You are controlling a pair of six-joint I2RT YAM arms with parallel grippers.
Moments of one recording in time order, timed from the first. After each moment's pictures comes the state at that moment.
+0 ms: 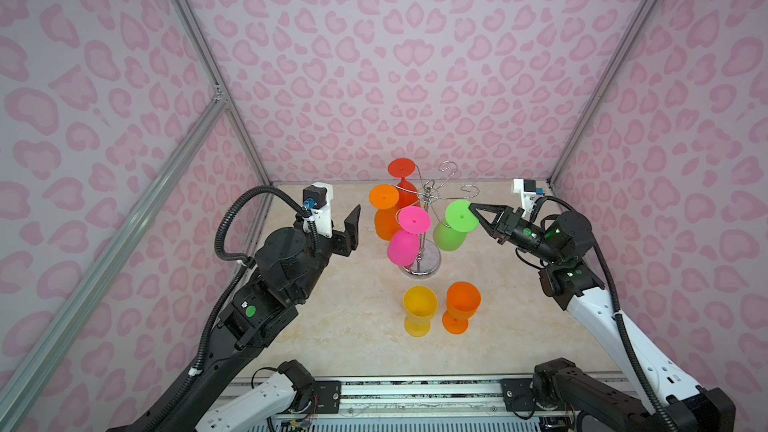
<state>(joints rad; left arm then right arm) -0.69 0.86 1.15 -0.35 -0.38 -0.05 0.25 1.03 0.85 0.32 -0.72 1.25</state>
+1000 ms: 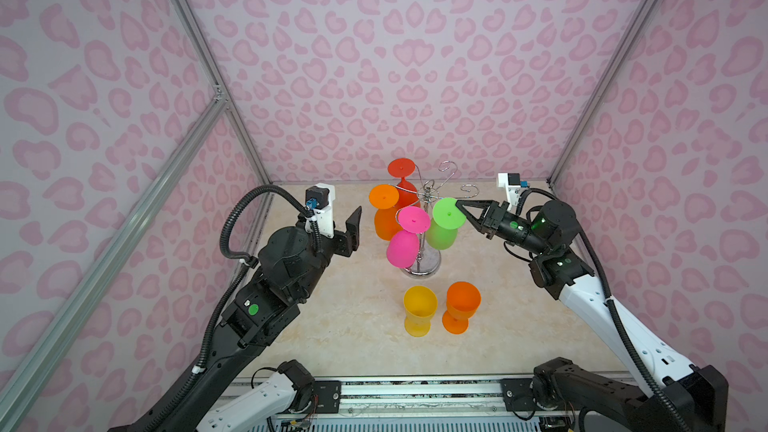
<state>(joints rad) -0.68 0.85 1.13 -0.35 -0.37 -0.05 0.33 1.13 0.94 0.27 -0.69 1.20</state>
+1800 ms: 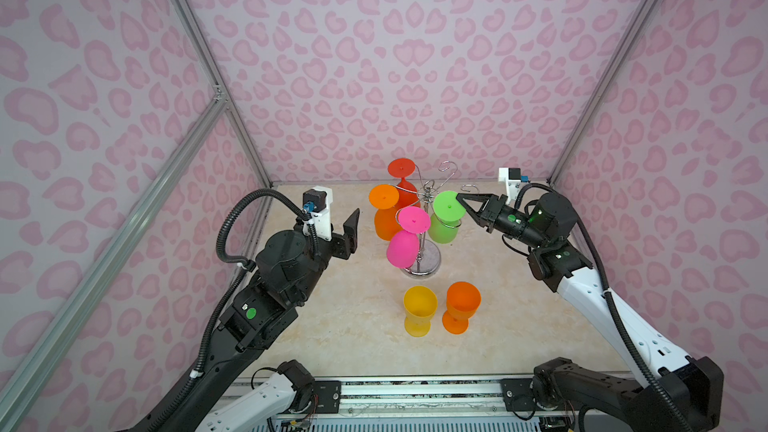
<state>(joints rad) -0.68 0.83 1.11 -0.35 -0.36 -0.06 0.31 1.16 1.00 0.21 -0.63 1.16</state>
